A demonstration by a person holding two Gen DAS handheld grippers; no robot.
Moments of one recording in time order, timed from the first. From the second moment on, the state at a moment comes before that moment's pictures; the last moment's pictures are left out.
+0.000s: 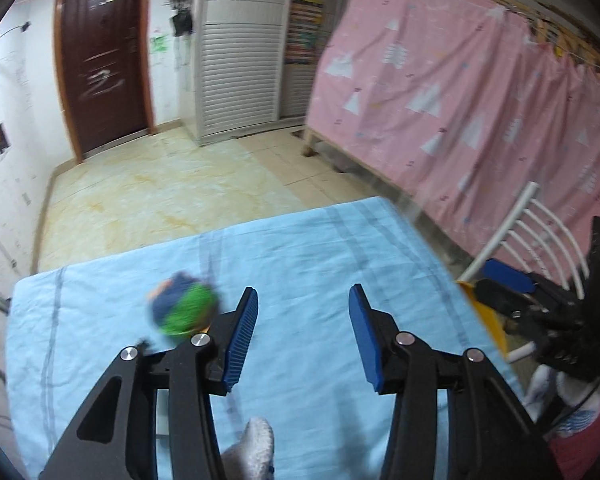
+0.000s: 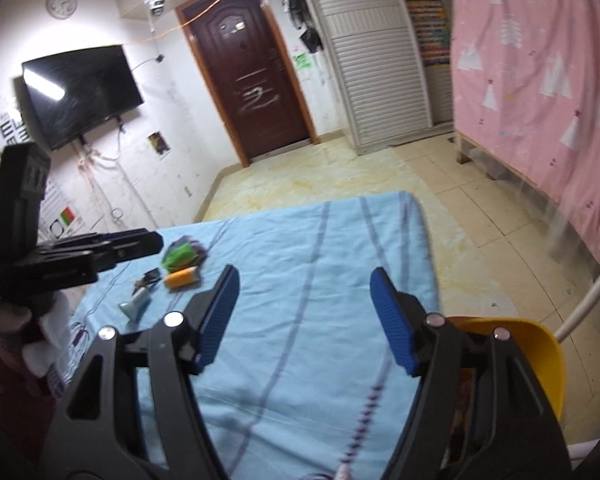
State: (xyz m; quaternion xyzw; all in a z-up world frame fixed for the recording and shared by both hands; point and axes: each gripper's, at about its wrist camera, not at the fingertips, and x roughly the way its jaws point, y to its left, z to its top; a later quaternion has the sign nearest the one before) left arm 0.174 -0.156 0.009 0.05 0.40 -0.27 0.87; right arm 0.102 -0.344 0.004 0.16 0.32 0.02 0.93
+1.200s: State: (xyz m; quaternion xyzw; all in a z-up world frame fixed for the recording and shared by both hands) left arm 0.226 -0.048 -0.062 0.09 0.44 -0.19 0.87; right arm 0.192 -0.221 -0.023 0.09 0.40 0.11 0.91
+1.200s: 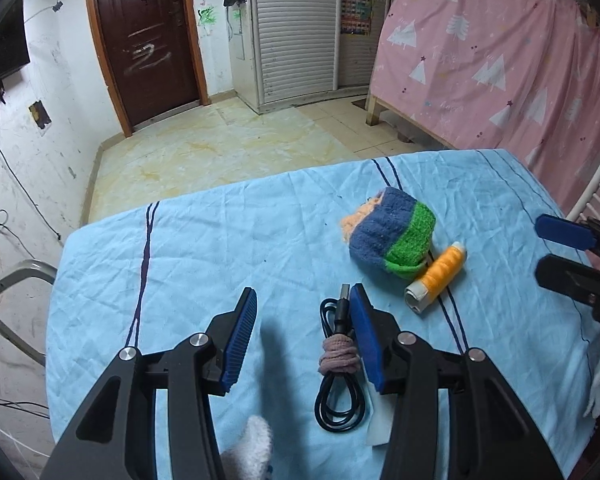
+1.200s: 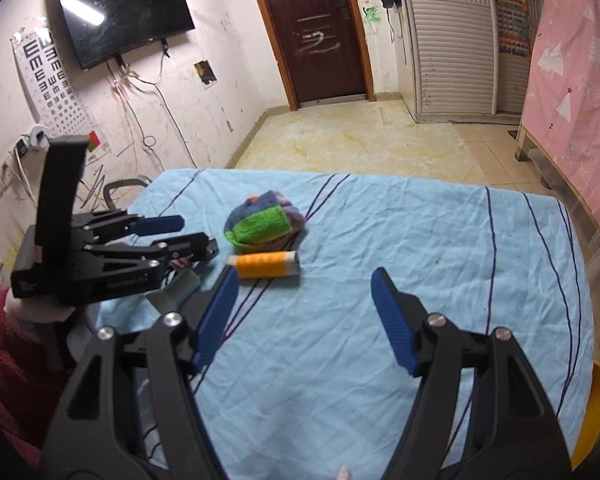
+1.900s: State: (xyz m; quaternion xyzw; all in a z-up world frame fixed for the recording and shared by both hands) left arm 0.216 -0.028 -0.073 0.05 0.44 -0.24 0.86; right arm 0.212 -0.201 -0.034 0.07 0.42 0.12 0.90
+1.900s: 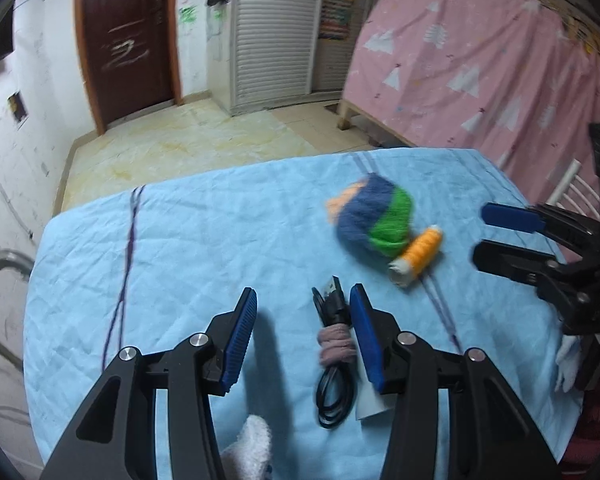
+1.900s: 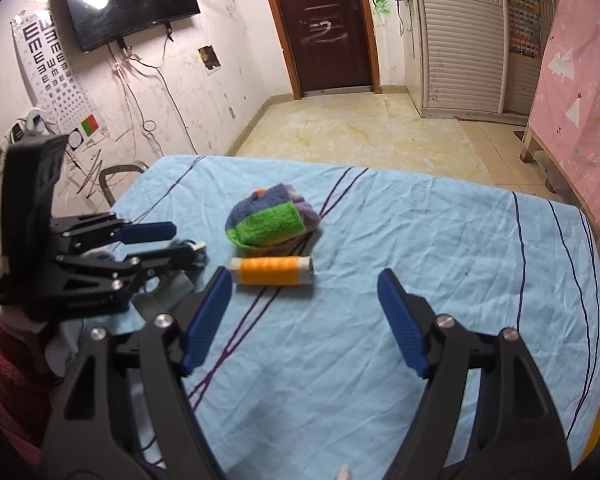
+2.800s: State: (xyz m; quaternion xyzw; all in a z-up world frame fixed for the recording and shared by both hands) left arm 0.210 -0.005 -0.068 0.04 0.43 -0.21 0.88; right arm 0.242 -0.156 -0.056 -0.01 0.45 0.13 0.88
